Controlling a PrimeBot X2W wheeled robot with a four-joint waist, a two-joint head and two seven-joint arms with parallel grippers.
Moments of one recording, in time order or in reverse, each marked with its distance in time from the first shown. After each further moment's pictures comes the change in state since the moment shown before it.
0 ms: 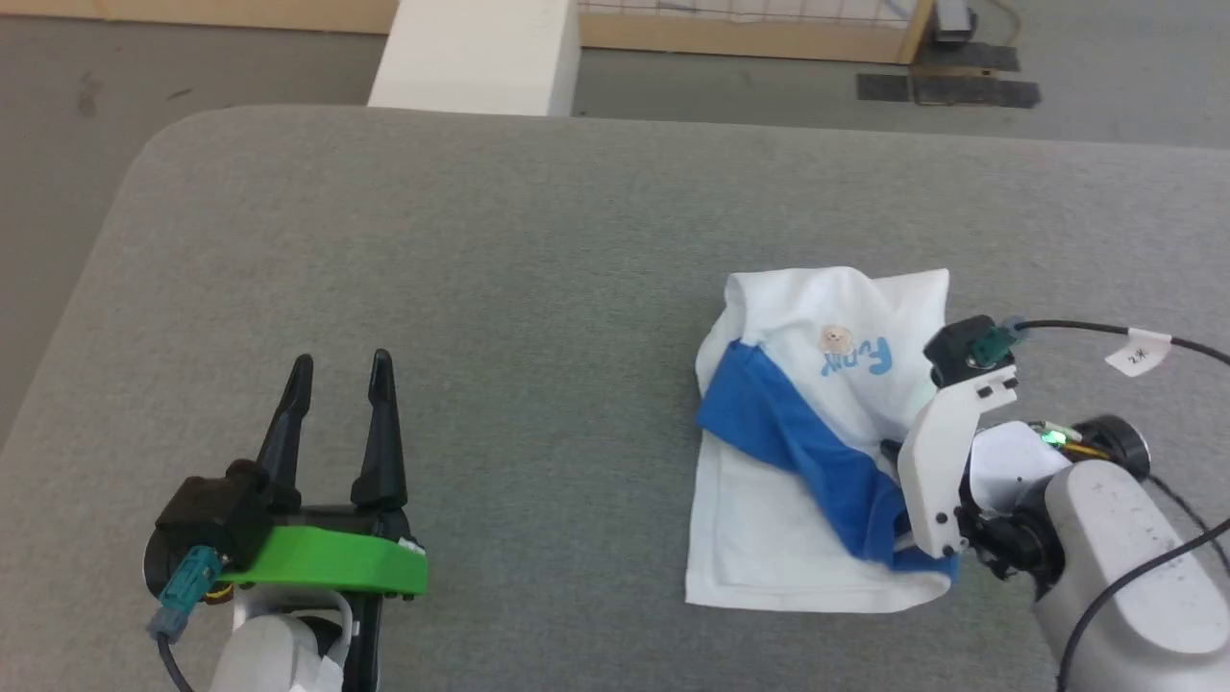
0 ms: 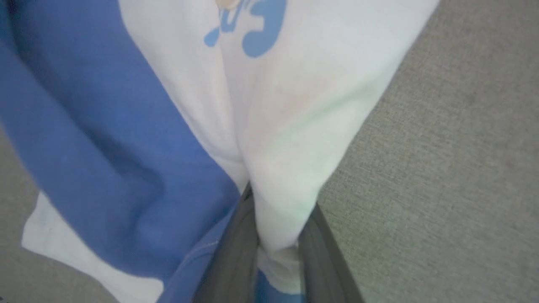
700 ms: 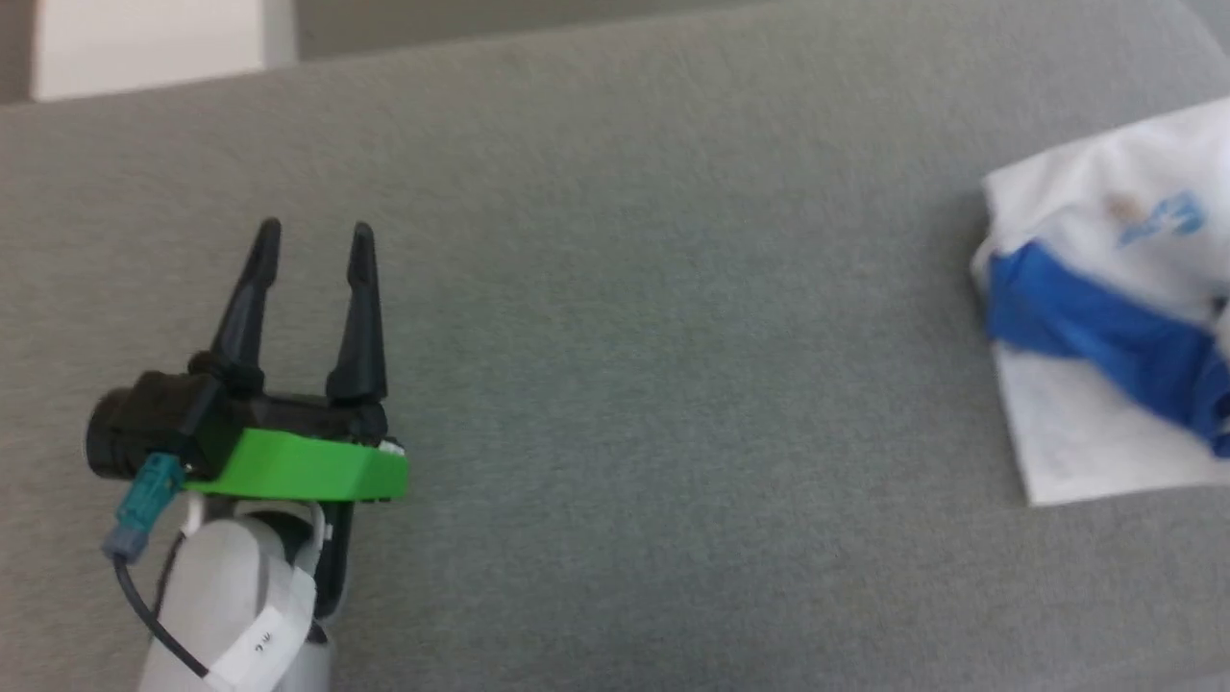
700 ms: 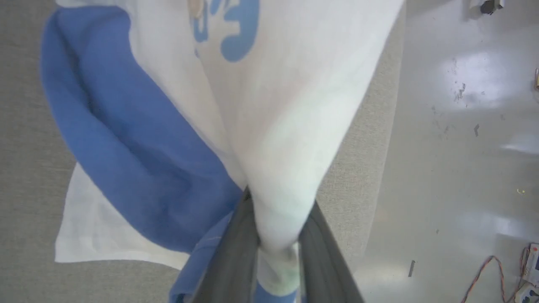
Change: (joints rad) left arm -0.149 0.059 -0.022 -0.092 0.050 0.000 0.040; right arm -0.197 -0.579 0.145 -0.069 0.200 0.000 0.041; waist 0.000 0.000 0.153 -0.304
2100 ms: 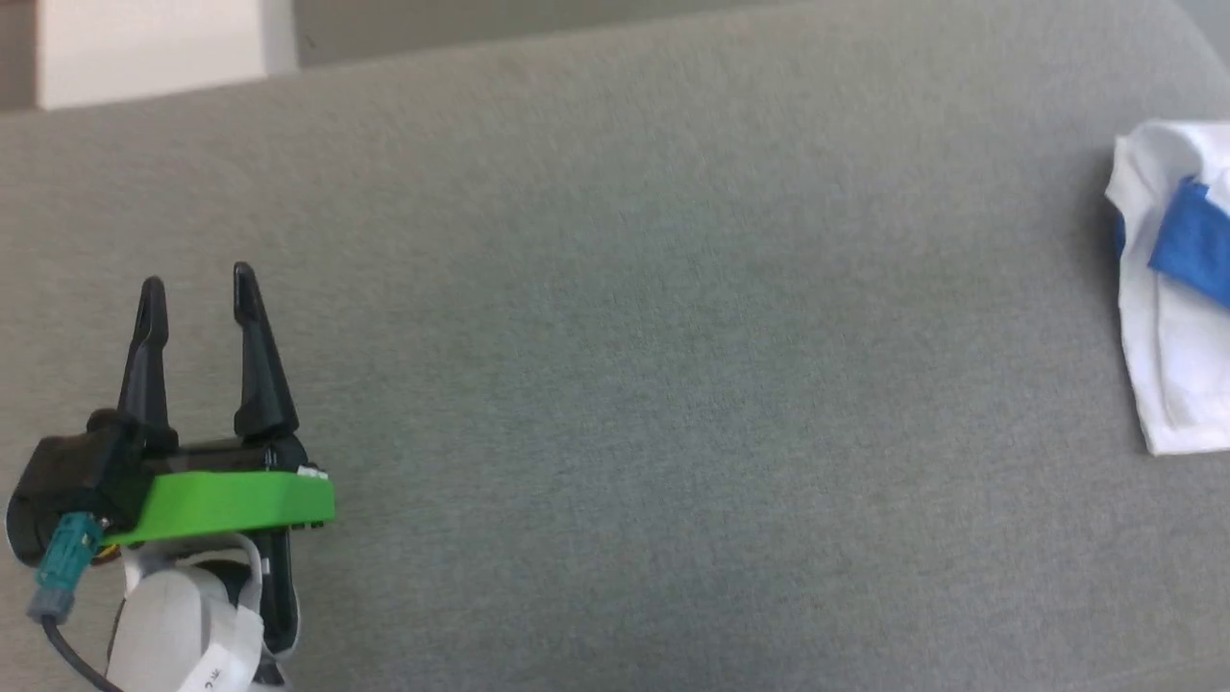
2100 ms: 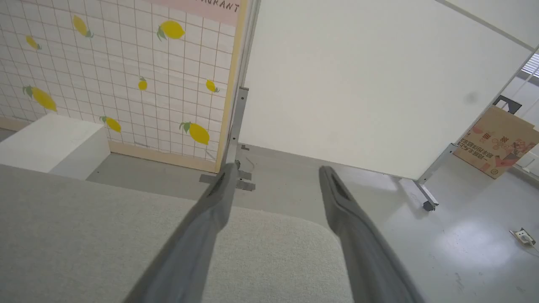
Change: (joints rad) left arm 0.079 0.002 0.111 -0.022 -0.040 0.100 -0.026; right arm -0.318 0.186 -0.173 0.064 -0.034 0.000 -0.577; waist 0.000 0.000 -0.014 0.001
